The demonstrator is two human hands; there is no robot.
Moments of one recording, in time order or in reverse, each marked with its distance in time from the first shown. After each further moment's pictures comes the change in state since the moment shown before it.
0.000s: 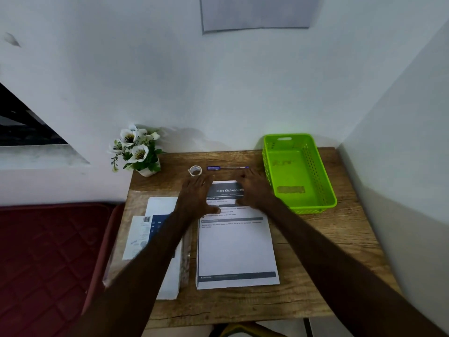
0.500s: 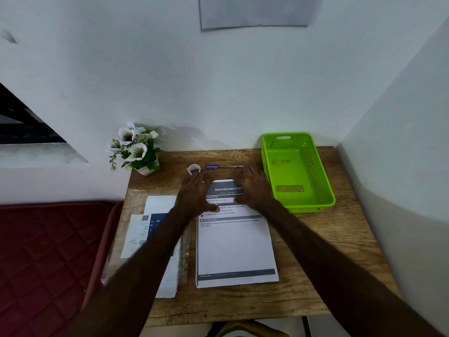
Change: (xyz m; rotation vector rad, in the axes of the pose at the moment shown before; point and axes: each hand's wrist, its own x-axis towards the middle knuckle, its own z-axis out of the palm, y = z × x) left_hand 0.004 0.005 -0.007 -0.007 0.002 0.005; right_hand -0.005 -0.003 -0.001 -0.021 0.045 0.020
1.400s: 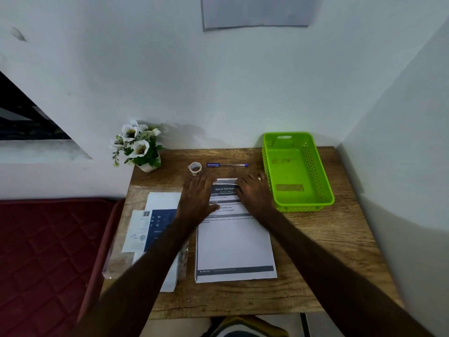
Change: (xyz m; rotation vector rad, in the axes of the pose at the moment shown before) left_hand -0.035 0.024 0.005 0.144 0.247 0.007; right_hand -0.027 -0.011 0.012 -0.019 0.332 -0.042
